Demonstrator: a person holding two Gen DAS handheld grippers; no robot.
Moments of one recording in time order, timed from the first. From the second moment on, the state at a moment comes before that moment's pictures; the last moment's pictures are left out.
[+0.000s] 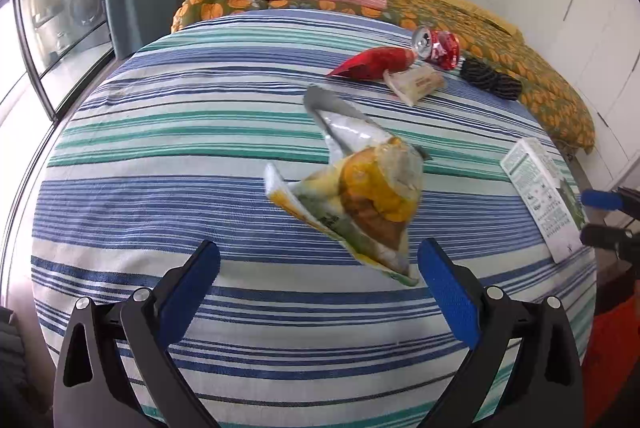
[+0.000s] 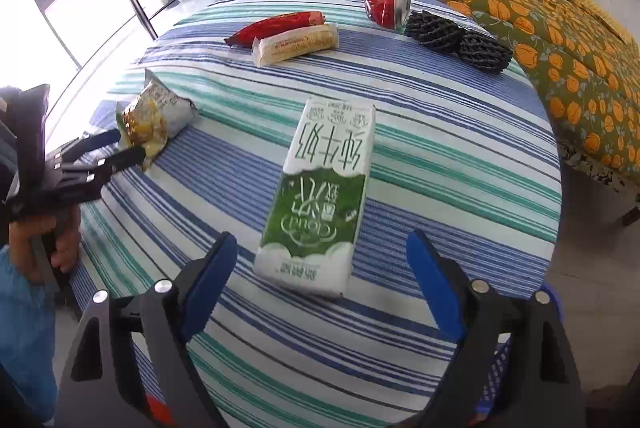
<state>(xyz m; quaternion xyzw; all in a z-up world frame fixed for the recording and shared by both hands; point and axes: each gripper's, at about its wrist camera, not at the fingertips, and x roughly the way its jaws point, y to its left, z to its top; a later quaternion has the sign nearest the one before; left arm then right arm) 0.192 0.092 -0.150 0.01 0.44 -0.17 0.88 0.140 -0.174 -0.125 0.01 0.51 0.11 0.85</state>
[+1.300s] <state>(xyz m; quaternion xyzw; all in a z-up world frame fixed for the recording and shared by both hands) 0.141 -0.020 -0.098 0.08 0.38 -0.19 0.90 0.122 -0.201 -0.101 0.06 0.48 0.12 0.87</state>
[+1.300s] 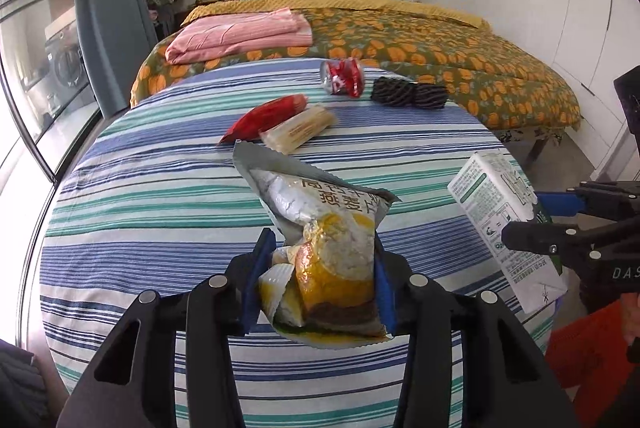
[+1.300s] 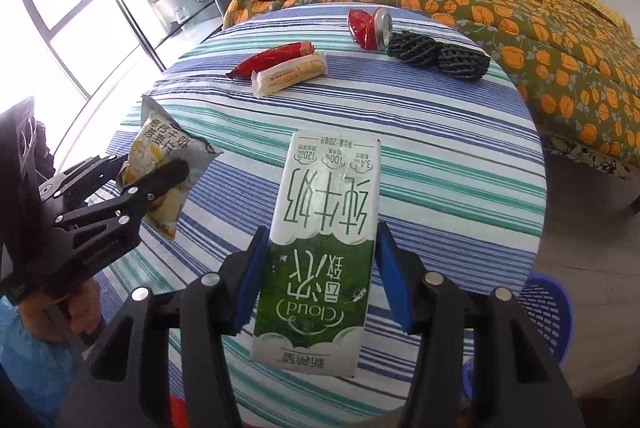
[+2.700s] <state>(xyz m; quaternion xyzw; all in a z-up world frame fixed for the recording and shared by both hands) 0.028 -0.269 -0.131 0.10 0.43 -0.41 0.80 0.013 -0.473 -0.173 0.13 0.47 -0.04 0.87</state>
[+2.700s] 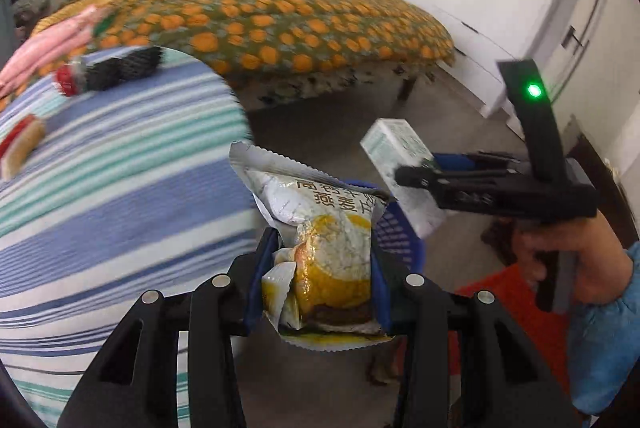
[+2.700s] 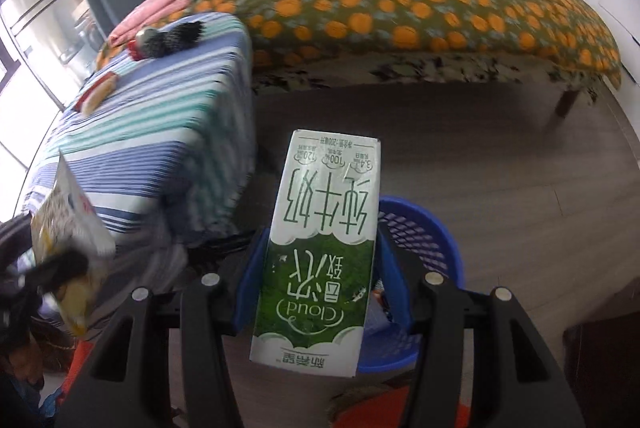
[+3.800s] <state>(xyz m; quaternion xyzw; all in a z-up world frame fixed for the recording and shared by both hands) 0.010 -0.344 -0.177 0.07 0.39 -0.42 0.82 -0.014 -0.559 -0.186 0.20 0.37 -0.13 0.90</state>
